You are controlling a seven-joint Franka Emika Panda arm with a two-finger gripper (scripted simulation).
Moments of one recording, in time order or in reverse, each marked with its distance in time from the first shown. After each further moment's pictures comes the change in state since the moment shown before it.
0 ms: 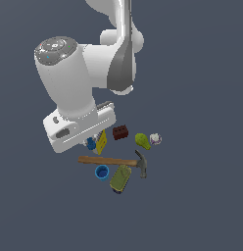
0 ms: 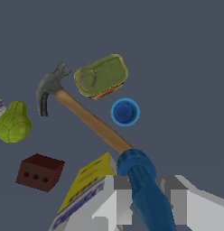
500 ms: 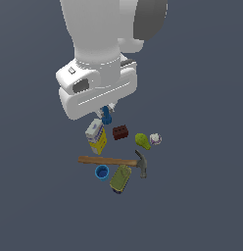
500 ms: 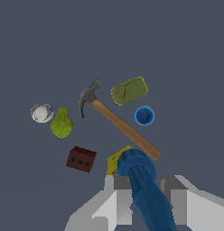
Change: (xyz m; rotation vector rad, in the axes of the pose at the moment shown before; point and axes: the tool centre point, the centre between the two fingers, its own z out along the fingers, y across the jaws) arm 0.008 -0.070 -0.102 -0.002 0.000 0.000
